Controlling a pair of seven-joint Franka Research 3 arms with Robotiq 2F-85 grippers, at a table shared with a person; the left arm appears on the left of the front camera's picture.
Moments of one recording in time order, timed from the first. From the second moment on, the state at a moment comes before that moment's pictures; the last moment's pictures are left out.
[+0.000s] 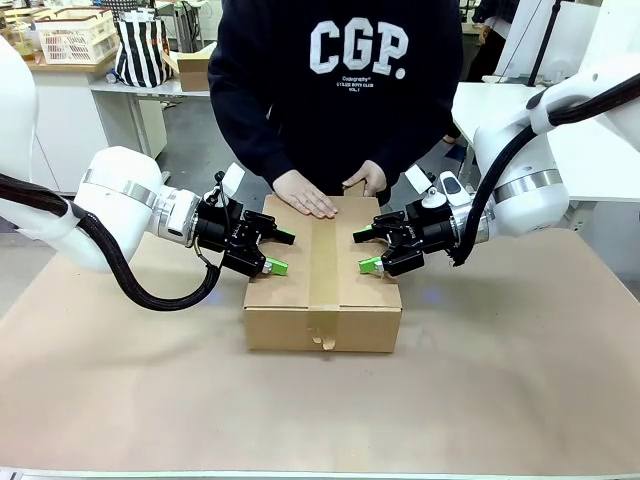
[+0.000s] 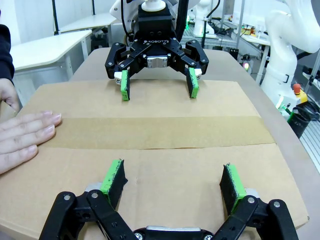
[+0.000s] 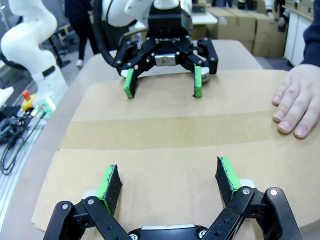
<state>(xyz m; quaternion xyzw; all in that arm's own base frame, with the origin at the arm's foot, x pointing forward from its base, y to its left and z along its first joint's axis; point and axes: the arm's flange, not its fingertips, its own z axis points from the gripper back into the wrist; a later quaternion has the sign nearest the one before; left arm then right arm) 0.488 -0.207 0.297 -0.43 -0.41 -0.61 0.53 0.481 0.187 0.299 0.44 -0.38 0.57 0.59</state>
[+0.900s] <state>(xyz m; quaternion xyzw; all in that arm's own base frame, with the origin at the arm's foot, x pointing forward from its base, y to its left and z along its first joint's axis) 0.488 -0.207 0.297 -0.43 -0.41 -0.61 0.53 0.481 0.187 0.299 0.43 -0.38 0.57 0.59</state>
